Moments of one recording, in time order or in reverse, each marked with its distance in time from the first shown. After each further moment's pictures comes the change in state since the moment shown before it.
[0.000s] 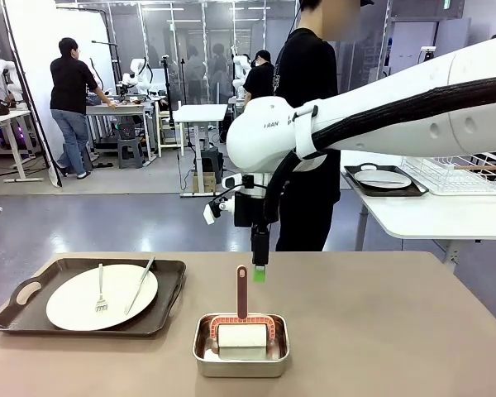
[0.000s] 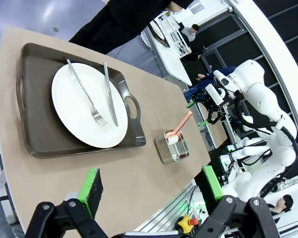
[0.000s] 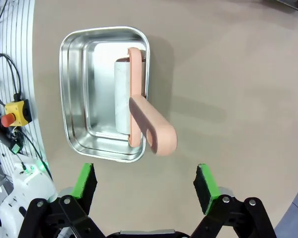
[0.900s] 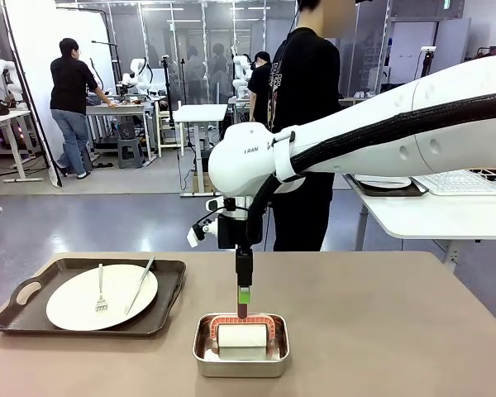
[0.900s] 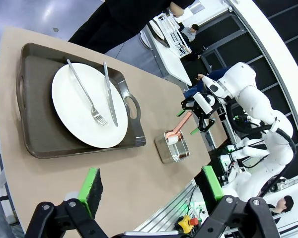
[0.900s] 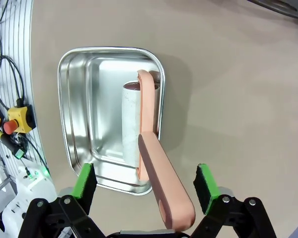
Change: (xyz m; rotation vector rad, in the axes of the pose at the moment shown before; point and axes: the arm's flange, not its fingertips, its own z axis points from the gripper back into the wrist) left arm 0.000 0.000 0.000 0.000 0.000 0.000; right arm 0.030 0.002 -0.044 0.056 0.026 0.016
